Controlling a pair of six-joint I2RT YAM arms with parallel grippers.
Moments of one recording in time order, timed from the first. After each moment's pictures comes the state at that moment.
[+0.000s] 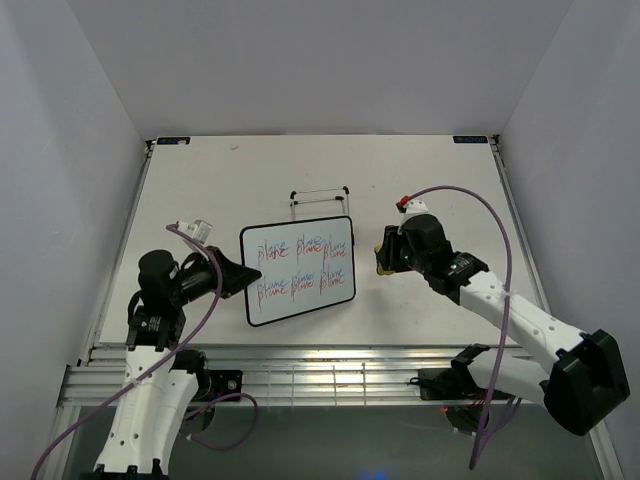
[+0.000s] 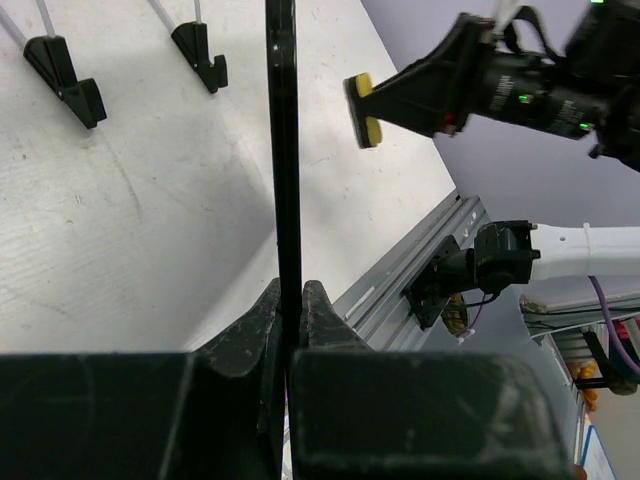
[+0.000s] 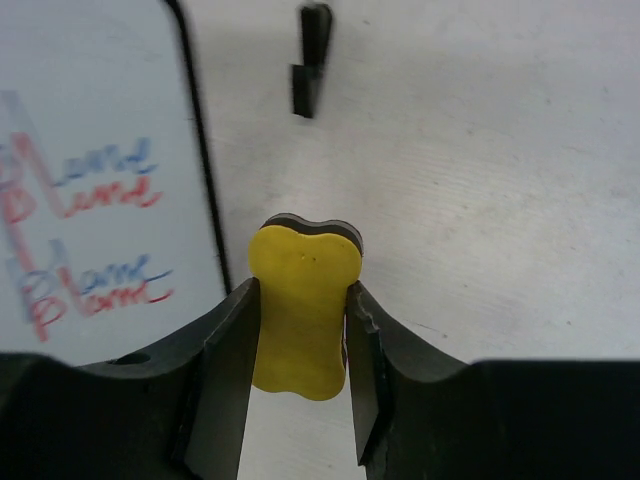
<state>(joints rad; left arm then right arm) -0.04 0.51 0.52 -0.29 0.85 -0.51 0.60 1.13 0.73 -0.30 0.11 0.38</state>
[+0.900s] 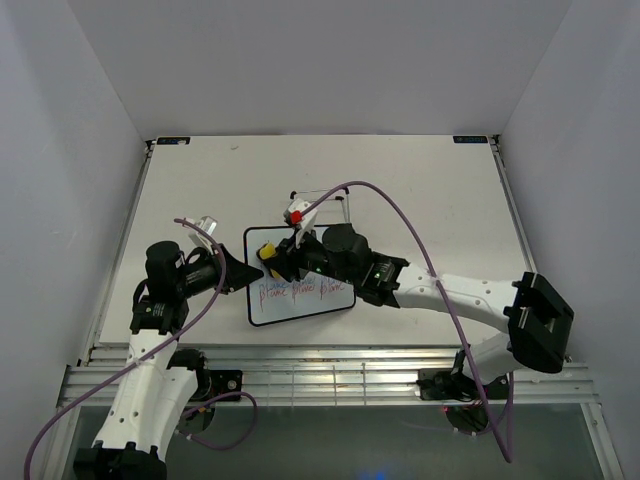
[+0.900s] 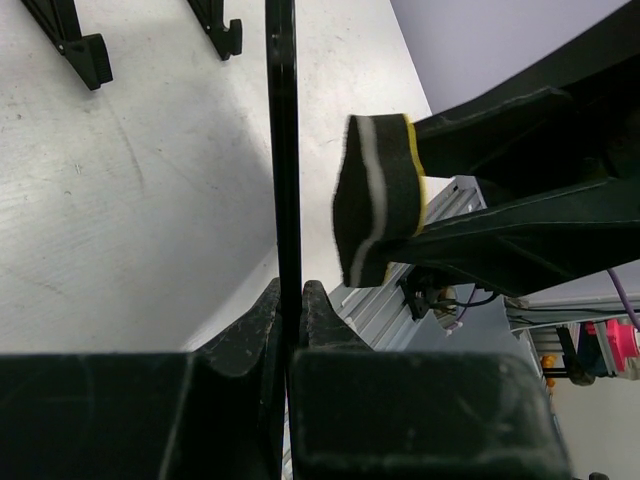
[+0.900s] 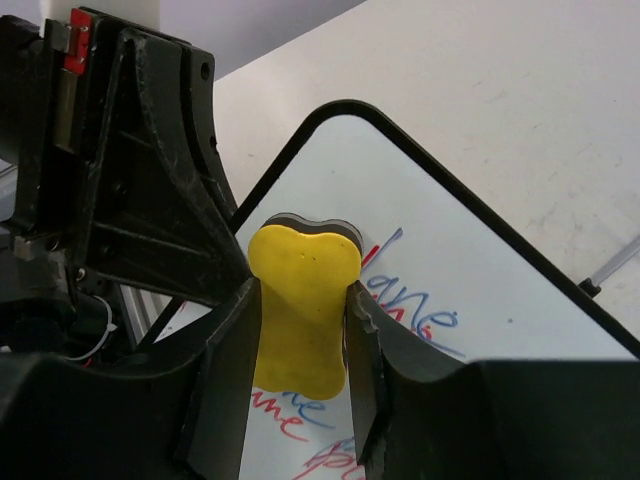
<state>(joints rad) -0.04 0.64 0.52 -0.28 0.86 -0.52 1.13 1.45 1.02 0.26 -0.02 0.19</state>
